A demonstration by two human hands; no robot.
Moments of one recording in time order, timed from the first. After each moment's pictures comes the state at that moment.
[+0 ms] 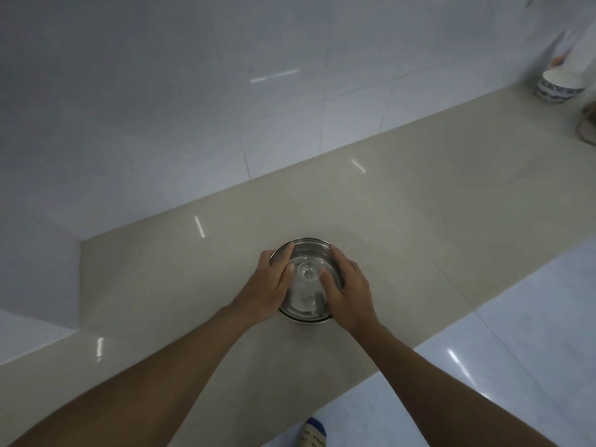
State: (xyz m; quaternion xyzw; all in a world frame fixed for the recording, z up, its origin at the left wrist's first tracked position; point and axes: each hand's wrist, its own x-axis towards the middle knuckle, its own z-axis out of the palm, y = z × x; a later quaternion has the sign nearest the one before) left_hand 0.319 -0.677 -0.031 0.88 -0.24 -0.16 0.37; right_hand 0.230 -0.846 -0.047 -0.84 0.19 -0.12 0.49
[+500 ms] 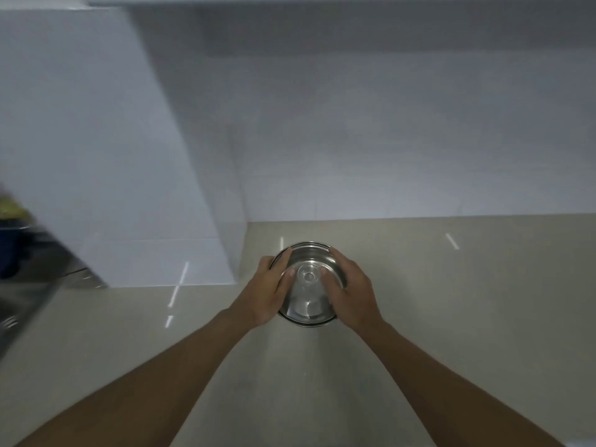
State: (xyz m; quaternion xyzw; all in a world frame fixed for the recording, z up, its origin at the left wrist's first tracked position) left_hand 0.275 -0.413 0.043 0.92 -0.11 -0.01 0.39; right_hand 0.277 -0.614 0.034 -0.84 -0.03 -0.05 0.53
